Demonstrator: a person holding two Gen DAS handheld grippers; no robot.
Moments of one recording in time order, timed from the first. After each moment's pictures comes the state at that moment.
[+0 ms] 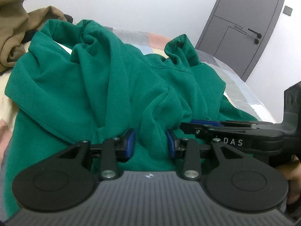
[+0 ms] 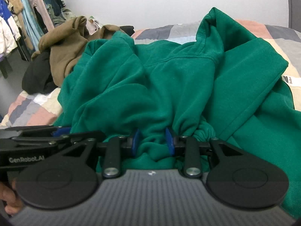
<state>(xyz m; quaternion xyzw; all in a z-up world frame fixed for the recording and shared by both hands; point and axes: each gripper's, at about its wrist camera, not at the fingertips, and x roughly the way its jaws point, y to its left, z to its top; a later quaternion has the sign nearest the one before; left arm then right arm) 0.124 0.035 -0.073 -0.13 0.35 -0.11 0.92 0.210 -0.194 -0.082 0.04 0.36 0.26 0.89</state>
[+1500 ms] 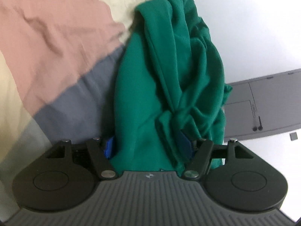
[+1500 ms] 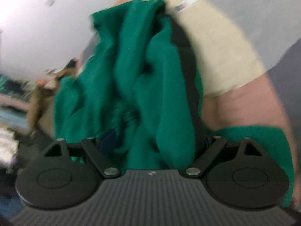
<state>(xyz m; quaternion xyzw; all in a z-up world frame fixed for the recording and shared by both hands) 0.017 0.188 -0.105 -0.51 0.41 -0.02 0.75 0.198 -0.344 -0.100 0.36 0.48 0.15 0.79</state>
